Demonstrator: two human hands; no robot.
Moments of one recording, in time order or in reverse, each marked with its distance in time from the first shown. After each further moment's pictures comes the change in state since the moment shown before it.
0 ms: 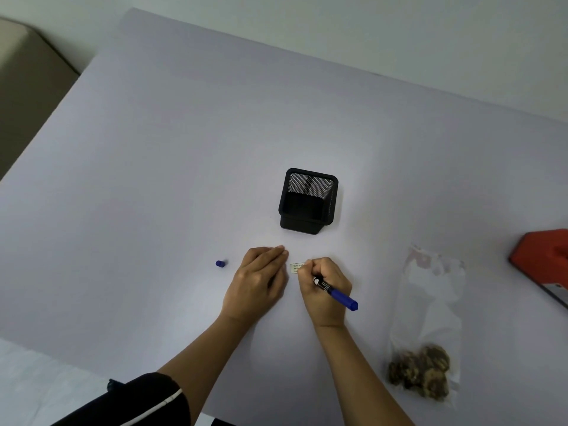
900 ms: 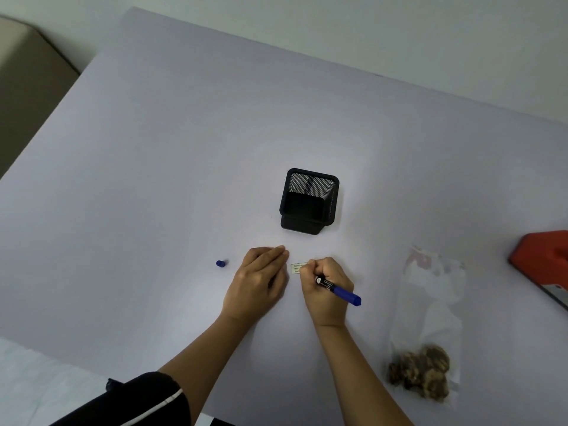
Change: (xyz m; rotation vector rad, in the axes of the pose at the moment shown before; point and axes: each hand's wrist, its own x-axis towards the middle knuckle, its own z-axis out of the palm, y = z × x) left_hand 0.001 0.001 0.000 -0.015 0.036 0.003; right_hand 0.002 -0.003 0.000 -0.033 0.020 0.029
